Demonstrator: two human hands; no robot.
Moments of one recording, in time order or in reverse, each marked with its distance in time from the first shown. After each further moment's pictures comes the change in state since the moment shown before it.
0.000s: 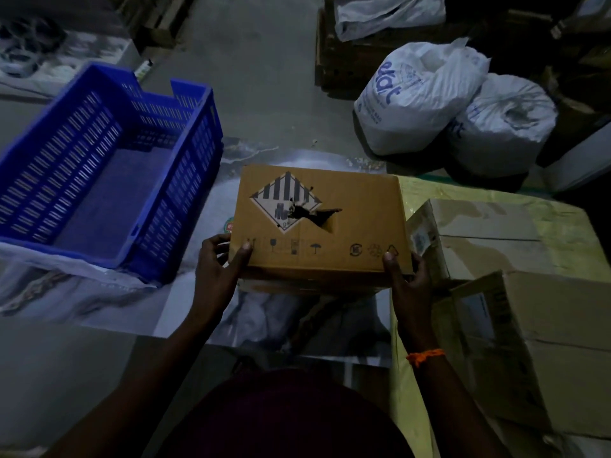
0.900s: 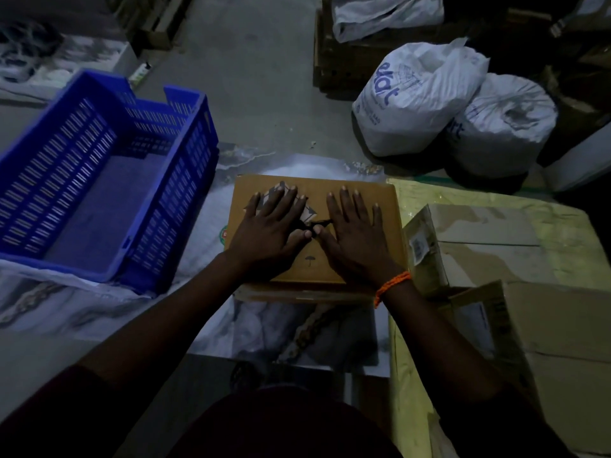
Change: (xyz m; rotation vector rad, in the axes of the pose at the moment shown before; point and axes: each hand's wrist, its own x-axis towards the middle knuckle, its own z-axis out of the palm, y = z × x) left_hand 0.077 0.041 0.069 1.194 -0.387 0.777; right_hand 0.069 -0.057 0.083 -1.151 -0.450 -0.651
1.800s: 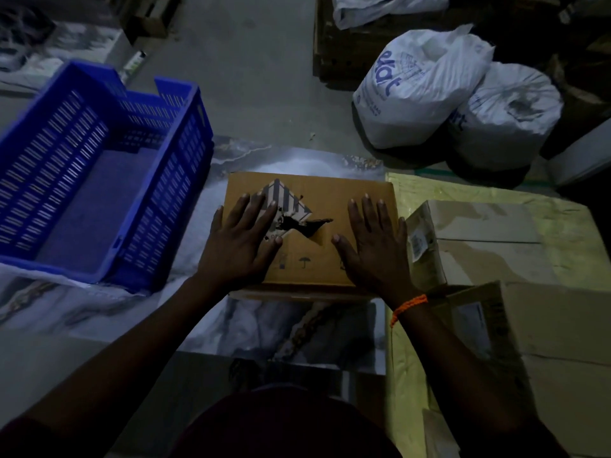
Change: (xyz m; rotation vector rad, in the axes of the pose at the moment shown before) left_hand -0.033 -0.019 0.006 -0.045 0.004 -0.168; right_hand -0.032 0.032 0.008 0.043 0.094 0.118
